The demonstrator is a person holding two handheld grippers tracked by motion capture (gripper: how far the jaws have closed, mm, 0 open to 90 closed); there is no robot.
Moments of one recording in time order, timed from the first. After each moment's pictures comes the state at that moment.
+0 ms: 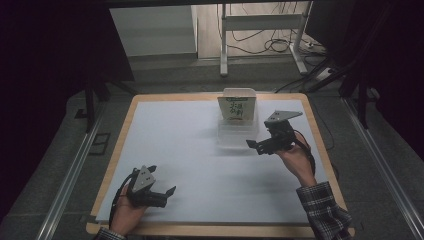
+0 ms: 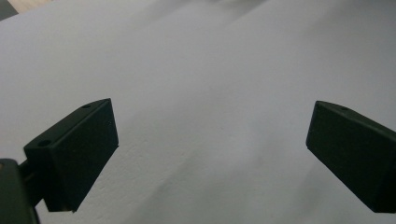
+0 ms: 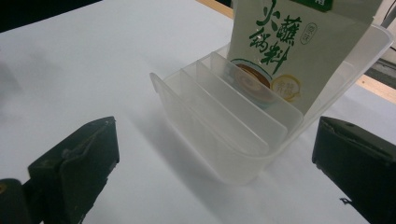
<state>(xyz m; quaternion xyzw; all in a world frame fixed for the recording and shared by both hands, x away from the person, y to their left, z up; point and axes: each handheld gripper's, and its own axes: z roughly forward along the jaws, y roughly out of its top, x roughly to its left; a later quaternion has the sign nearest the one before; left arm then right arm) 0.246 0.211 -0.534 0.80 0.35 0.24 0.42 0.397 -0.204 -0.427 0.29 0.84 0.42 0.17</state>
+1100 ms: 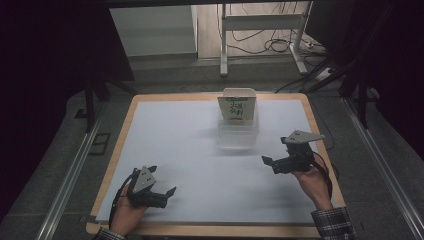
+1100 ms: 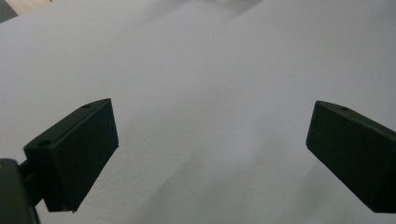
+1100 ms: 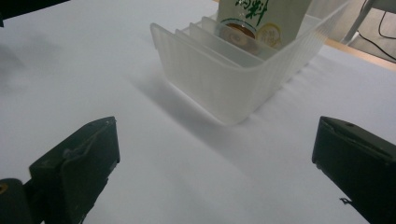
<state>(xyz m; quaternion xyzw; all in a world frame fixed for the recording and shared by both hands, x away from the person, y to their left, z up) 0.245 0.209 -0.534 0.81 0.35 0.24 0.42 0.347 -0.250 -0.449 0.32 0.82 0.43 0.18</state>
